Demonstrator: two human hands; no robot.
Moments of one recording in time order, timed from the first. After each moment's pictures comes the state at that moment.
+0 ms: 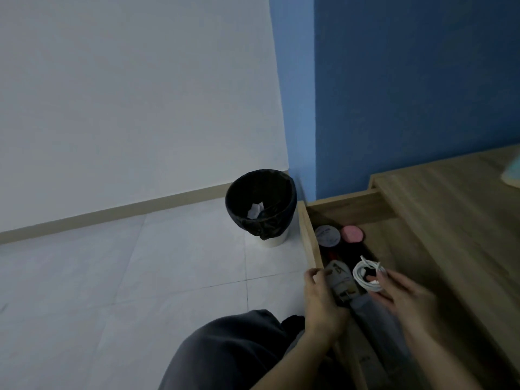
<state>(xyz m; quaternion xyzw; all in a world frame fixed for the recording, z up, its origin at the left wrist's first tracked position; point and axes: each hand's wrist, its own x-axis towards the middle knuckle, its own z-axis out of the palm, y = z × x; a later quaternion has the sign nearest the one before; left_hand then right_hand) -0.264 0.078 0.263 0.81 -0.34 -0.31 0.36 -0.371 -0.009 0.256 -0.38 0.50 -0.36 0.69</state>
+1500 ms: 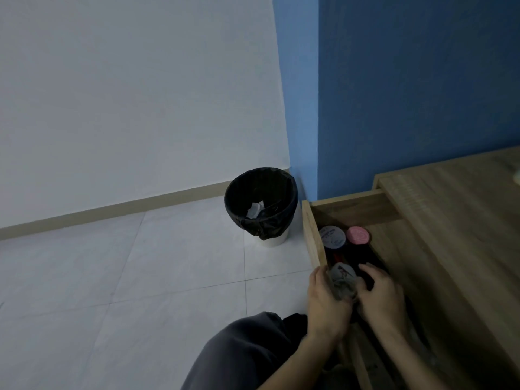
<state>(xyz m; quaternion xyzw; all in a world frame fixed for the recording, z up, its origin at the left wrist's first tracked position) -0.261 0.066 0.246 0.79 -0.30 -0.31 0.44 -0.329 -0.008 0.239 -0.72 0.56 -0.22 0.36</state>
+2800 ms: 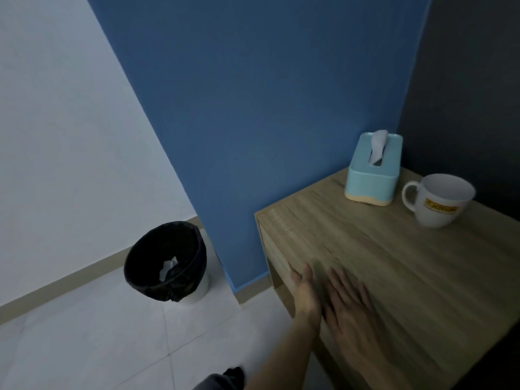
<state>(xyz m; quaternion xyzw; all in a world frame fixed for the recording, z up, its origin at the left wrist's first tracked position) -0.372 -0.078 0.270 0.58 -0.09 -0.58 0.56 -0.467 -0.067 0.250 -0.83 0.51 -0.20 0.09</state>
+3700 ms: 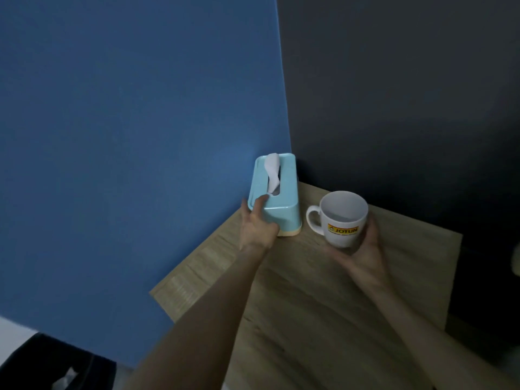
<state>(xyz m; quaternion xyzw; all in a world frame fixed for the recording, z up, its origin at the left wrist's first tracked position) -0.417 -0.304 0.339 0.68 -0.61 -0.27 0.29 -0.605 -0.246 0.287 -0.47 0.65 -0.51 0.31</state>
